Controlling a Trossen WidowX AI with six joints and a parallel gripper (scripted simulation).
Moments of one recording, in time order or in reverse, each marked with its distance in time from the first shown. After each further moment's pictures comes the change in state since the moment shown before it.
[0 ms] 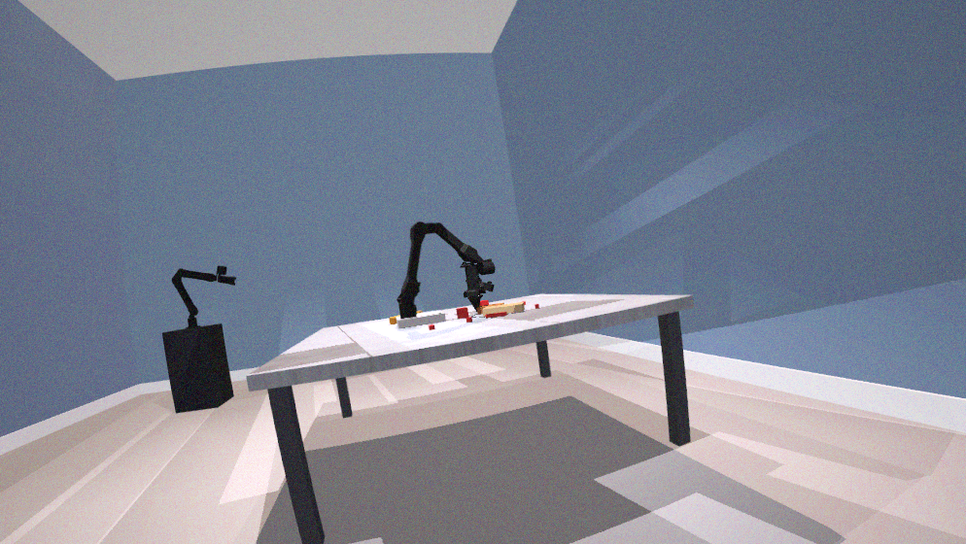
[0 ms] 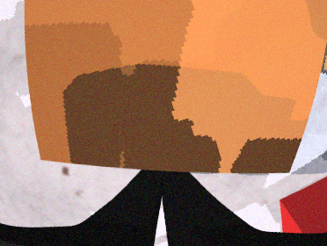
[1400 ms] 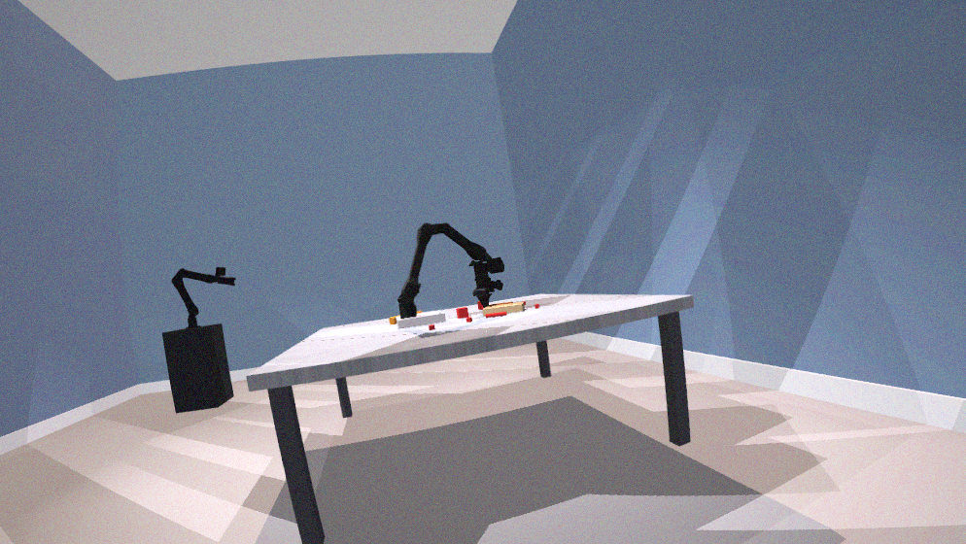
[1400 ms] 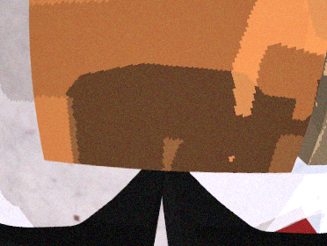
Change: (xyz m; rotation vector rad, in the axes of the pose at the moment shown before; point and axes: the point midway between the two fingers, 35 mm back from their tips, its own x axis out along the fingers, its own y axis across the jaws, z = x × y) arm -0.001 0.000 0.041 -0.001 -0.003 0.003
